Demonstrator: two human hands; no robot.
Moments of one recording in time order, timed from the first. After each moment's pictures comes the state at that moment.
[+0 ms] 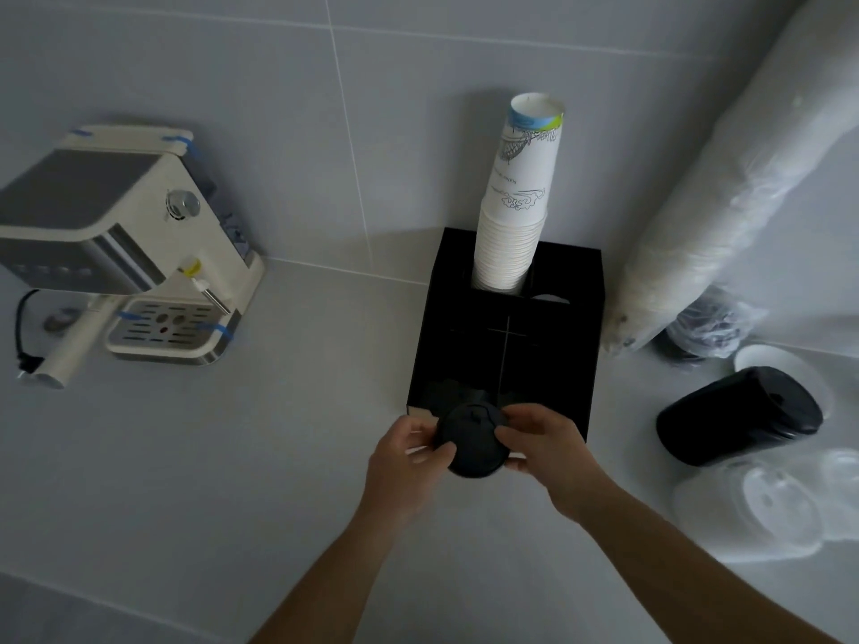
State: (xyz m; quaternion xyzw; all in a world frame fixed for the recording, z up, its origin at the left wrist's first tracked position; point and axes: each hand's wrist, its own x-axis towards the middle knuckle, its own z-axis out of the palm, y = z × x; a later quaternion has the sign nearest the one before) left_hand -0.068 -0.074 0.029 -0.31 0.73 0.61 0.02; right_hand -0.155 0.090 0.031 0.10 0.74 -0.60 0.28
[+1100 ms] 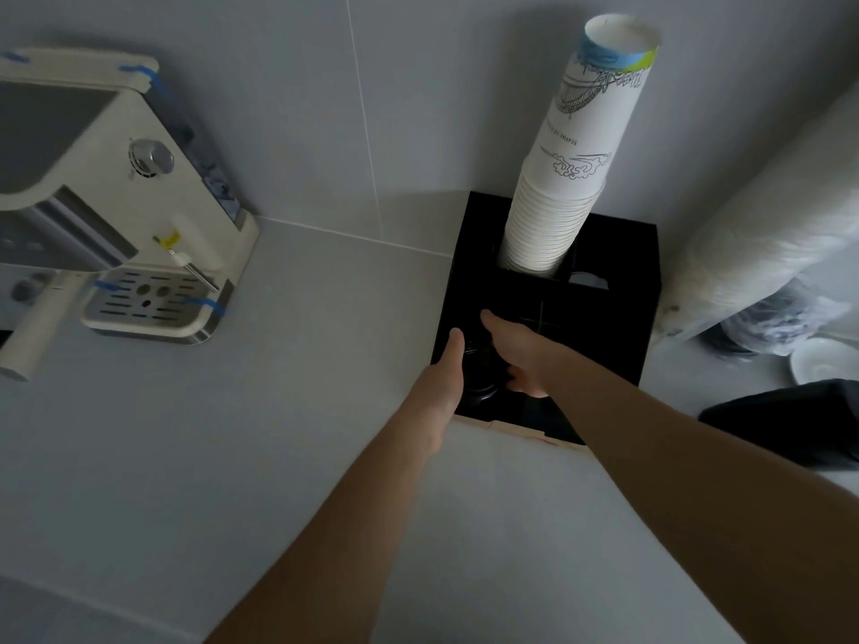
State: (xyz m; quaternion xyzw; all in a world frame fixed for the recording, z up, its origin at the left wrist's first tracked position) left_hand -0.173 -0.101 0.041 -0.39 0.59 0.69 0.18; right_hand -0.273 -0.010 0.036 0.14 0.73 -0.47 0.47
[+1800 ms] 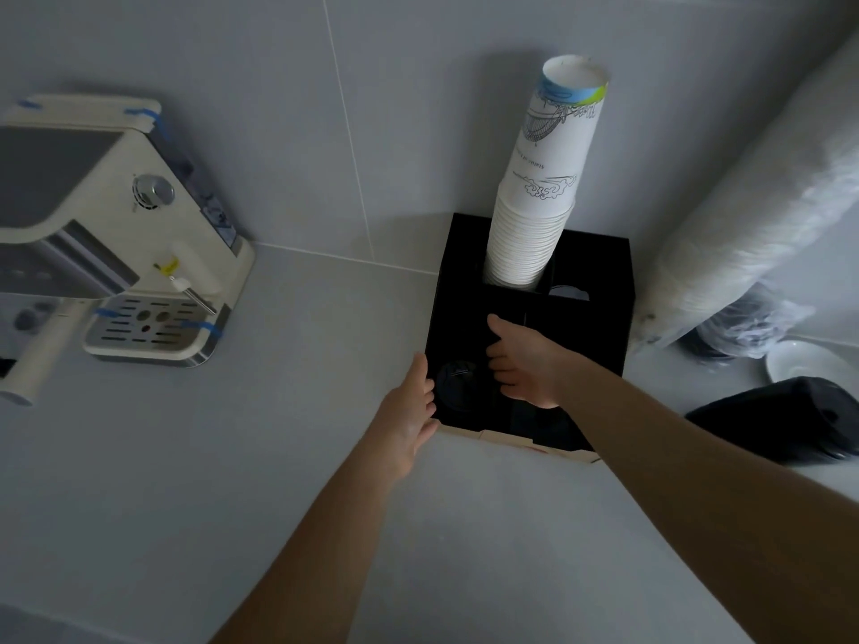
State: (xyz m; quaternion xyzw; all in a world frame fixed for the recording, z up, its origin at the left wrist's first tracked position) left_hand -0.150 -0.113 0.050 -0.38 0.53 0.74 0.14; right_hand -0.265 0.013 0.070 0.14 0.69 -0.52 0.47
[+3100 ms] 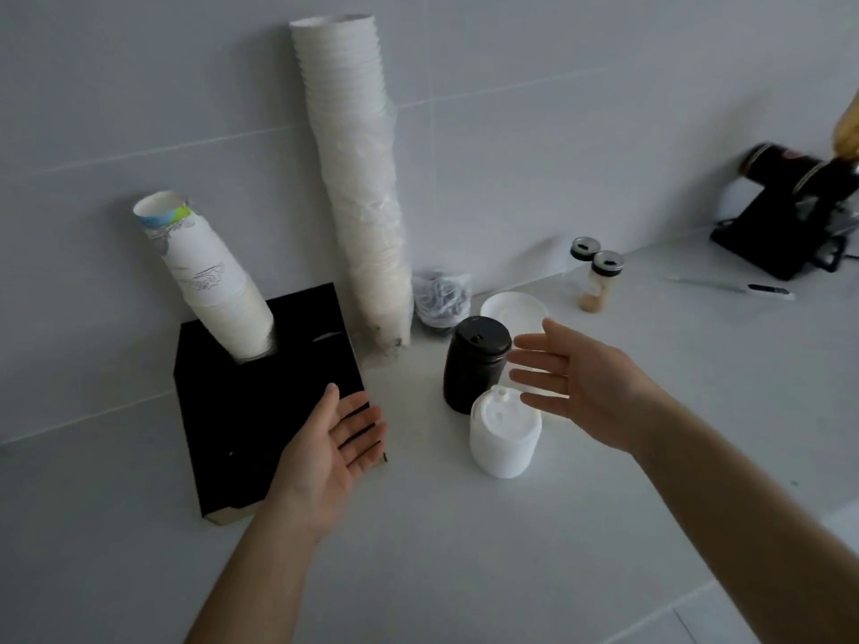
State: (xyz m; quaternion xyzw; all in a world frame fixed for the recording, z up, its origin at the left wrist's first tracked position) left_hand -0.128 0.080 0.131 -0.22 0.54 0.80 0.17; right_hand -0.124 0.350 0.171 0.23 0.59 -0.77 0.13
